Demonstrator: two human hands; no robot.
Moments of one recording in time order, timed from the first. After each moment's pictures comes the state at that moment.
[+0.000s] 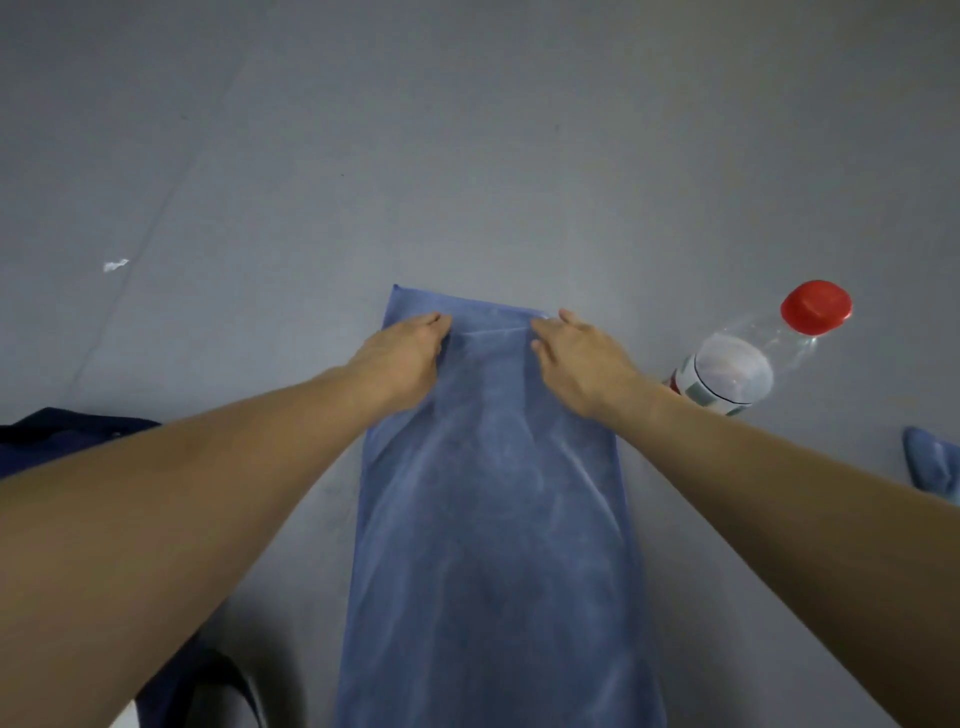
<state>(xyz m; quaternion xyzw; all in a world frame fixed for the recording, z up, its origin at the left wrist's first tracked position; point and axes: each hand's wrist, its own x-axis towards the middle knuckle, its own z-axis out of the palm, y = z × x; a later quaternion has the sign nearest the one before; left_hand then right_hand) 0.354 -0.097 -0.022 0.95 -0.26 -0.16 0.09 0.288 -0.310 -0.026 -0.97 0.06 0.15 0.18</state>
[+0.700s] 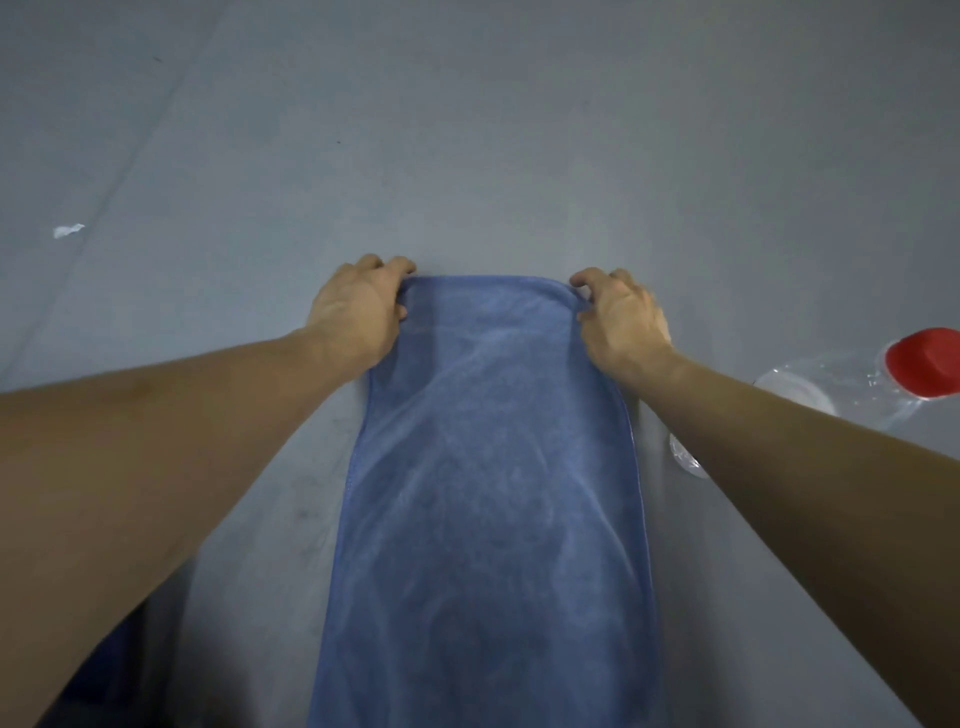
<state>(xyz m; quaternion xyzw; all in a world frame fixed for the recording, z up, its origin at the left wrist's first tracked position) 0.424 -0.078 -0.047 0.98 -0.15 -0.11 0.11 0.350 -0.348 -0.055 -0.97 0.15 0.05 0.19</state>
